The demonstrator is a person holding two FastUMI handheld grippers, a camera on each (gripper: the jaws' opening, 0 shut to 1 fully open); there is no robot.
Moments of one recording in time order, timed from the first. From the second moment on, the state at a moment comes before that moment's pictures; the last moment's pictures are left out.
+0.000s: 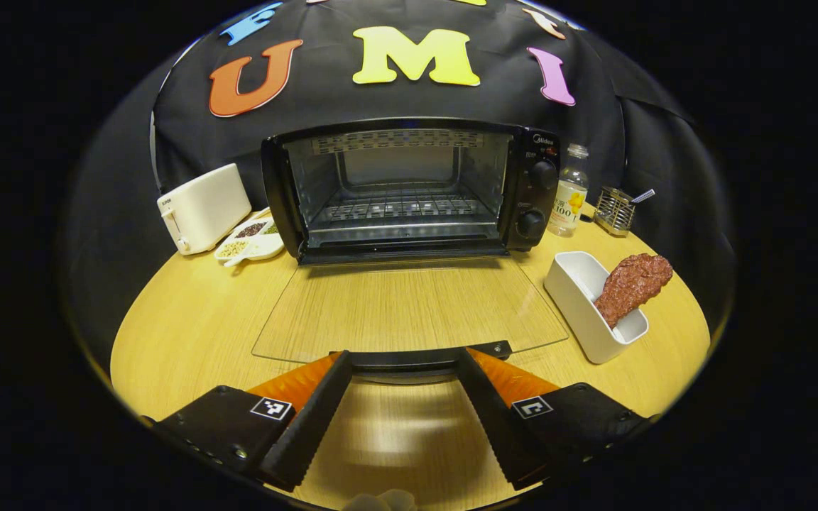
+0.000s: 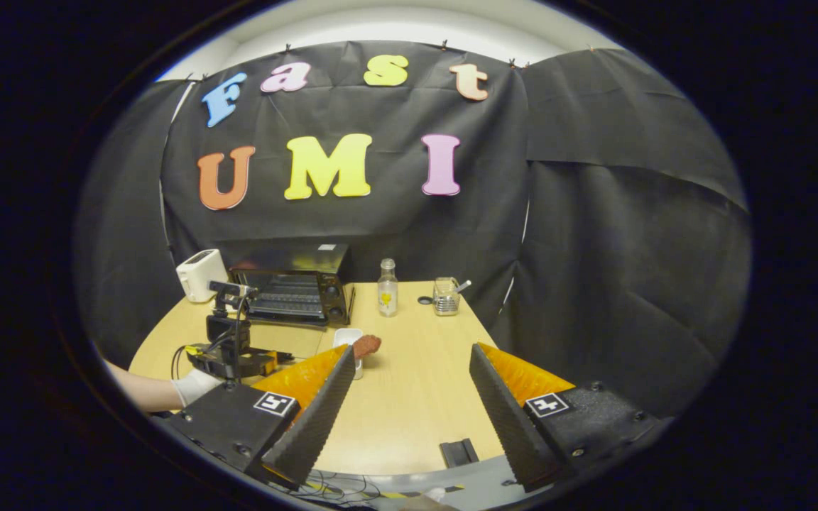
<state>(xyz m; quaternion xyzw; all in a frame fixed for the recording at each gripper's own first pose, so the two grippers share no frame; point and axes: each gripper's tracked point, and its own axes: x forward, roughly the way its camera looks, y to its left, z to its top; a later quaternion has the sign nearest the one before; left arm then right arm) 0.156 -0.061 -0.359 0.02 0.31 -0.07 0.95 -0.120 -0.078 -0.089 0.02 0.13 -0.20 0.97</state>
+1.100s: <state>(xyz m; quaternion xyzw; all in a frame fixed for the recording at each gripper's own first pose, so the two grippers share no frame) 0.095 -0.029 -0.214 0.05 0.20 -0.04 0.98 0.087 -0.120 -0.235 0.13 0.27 -0.01 0.95</state>
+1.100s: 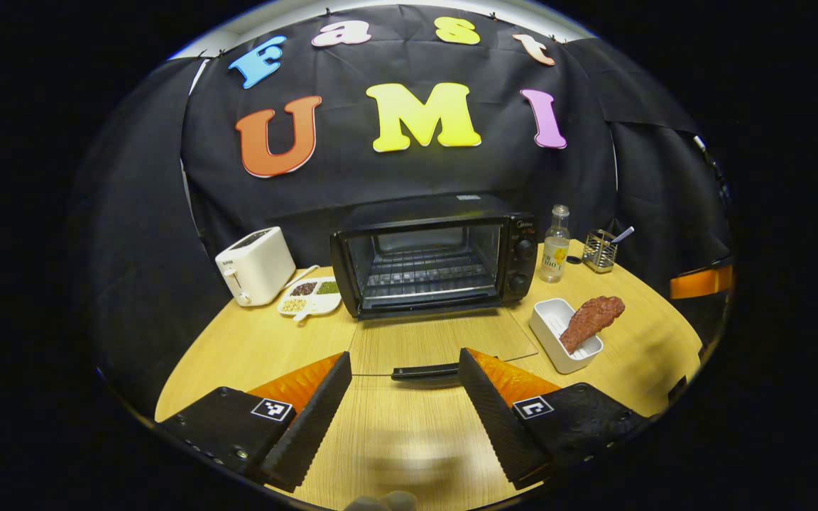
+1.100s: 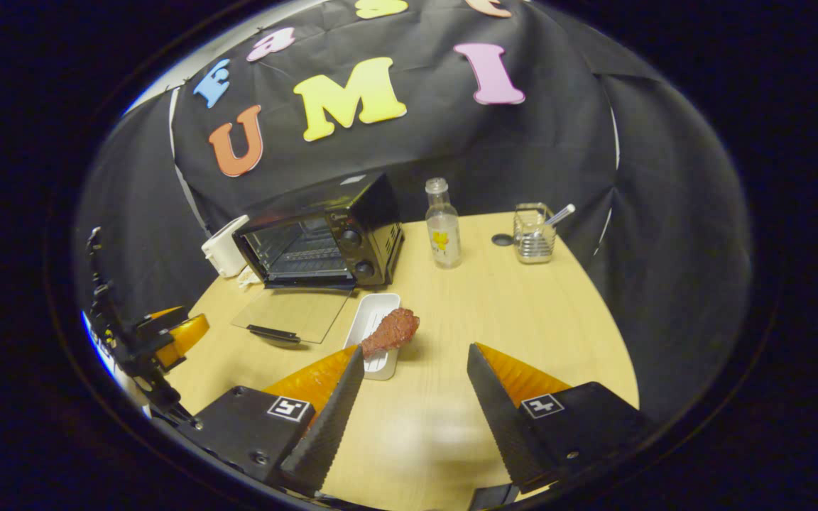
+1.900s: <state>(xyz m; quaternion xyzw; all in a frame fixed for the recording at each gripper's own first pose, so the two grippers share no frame) 0.030 -0.053 -0.170 0.04 0.21 0.05 0.98 0.179 -0.094 -0.294 0.38 0.39 0.11 0.83</state>
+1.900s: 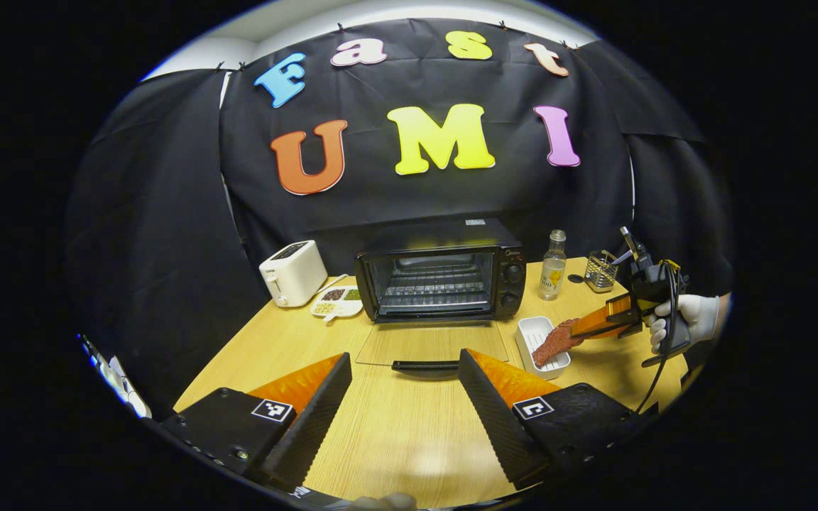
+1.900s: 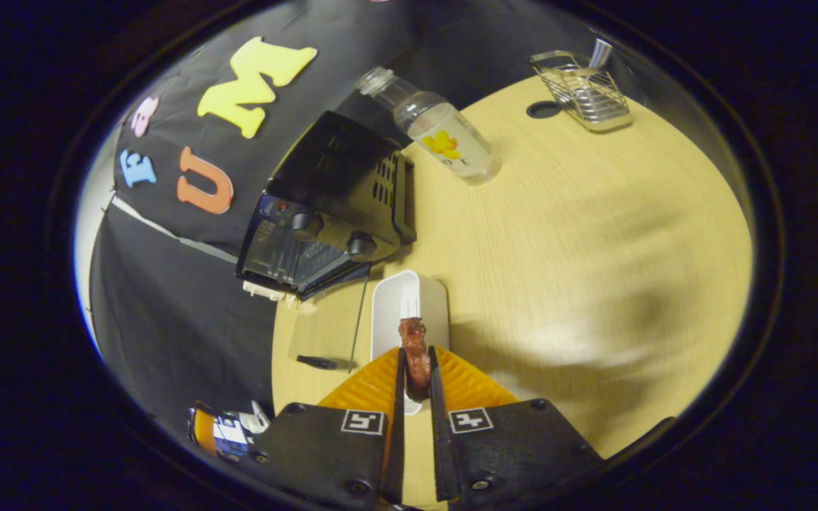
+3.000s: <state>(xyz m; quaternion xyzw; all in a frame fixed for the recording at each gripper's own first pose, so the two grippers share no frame) -0.103 0.019 -0.136 0.01 0.19 0.00 0.98 0.109 0.014 -0.189 0.43 0.21 0.07 0.88</state>
